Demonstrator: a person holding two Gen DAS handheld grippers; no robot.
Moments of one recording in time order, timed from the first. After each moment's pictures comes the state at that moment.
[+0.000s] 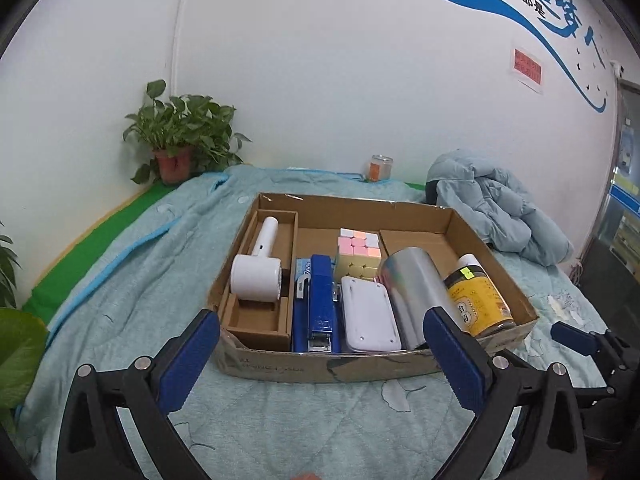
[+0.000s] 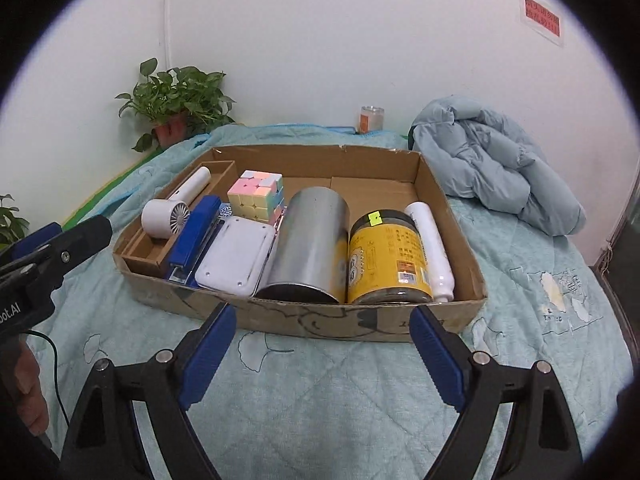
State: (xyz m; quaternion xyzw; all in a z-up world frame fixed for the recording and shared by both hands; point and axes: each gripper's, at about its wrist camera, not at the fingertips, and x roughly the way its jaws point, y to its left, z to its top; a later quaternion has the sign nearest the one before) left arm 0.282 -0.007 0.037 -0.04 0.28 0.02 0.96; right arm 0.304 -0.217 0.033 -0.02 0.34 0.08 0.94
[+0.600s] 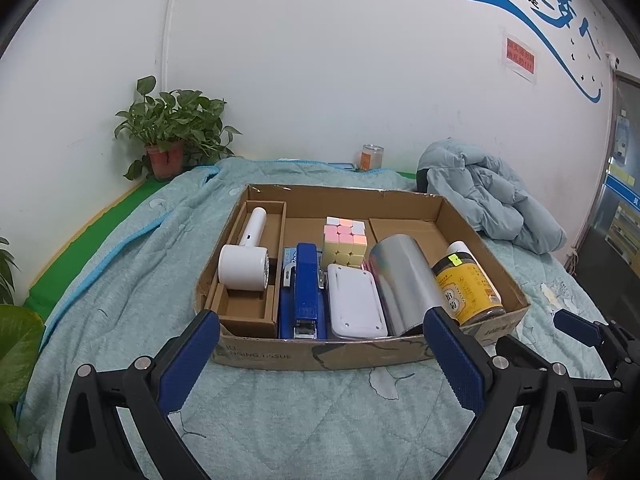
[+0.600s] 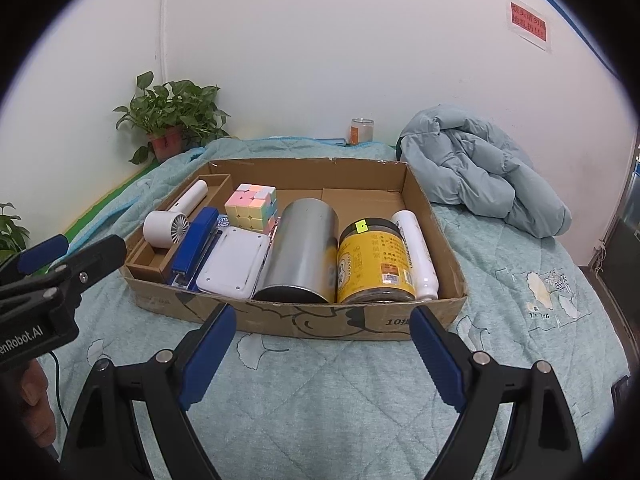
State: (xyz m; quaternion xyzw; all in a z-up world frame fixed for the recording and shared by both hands) left arm 0.292 -0.012 0.042 -0.04 0.30 0.00 0.95; right arm 0.298 -0.226 0.038 -0.01 0.33 0.07 0.94
